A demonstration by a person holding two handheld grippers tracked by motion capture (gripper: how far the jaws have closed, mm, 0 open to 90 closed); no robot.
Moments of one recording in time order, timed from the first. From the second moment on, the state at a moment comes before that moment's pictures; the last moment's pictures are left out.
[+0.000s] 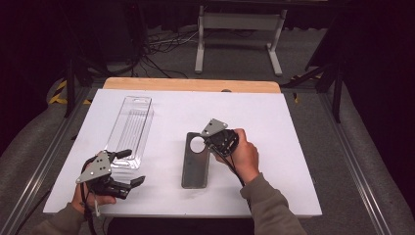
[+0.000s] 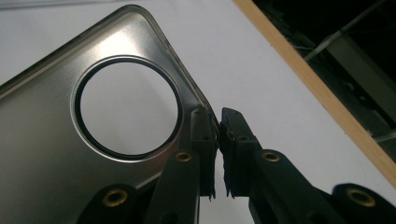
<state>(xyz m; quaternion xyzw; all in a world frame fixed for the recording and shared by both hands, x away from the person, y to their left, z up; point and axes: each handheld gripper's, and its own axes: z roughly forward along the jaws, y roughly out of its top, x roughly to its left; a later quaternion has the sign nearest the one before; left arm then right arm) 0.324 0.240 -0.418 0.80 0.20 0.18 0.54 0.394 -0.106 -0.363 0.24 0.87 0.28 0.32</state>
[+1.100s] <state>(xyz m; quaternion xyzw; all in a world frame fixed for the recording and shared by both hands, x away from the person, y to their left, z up) 0.356 0.166 -0.372 0.80 0.18 0.16 0.55 0.353 -0.094 -0.355 0.18 0.83 0.32 0.42</state>
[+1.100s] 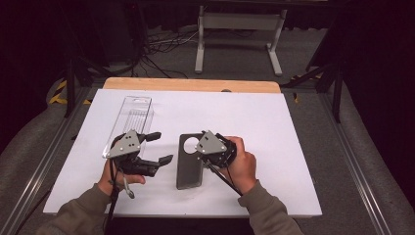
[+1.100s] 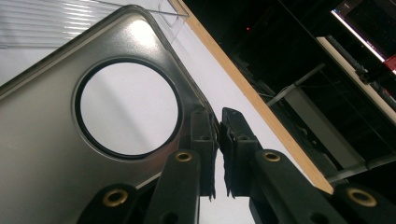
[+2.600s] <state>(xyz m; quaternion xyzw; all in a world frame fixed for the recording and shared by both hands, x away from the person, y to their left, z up) 0.371 0.140 -0.358 0.78 0.23 0.16 0.56 0.319 -0.072 -0.358 0.13 0.77 0.30 0.55</state>
